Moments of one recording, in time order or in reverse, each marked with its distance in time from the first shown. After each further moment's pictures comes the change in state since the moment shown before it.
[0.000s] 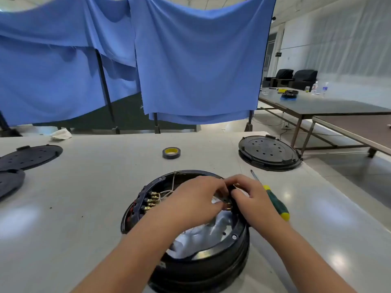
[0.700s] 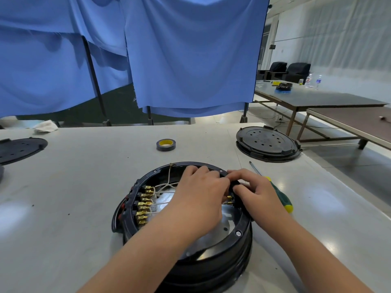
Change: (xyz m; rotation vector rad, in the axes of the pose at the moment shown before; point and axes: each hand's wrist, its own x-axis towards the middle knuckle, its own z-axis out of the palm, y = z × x) left_hand 0.003 -0.002 0.023 0.473 0.165 0.103; right_hand -0.005 0.010 0.001 0.238 0.049 0.072
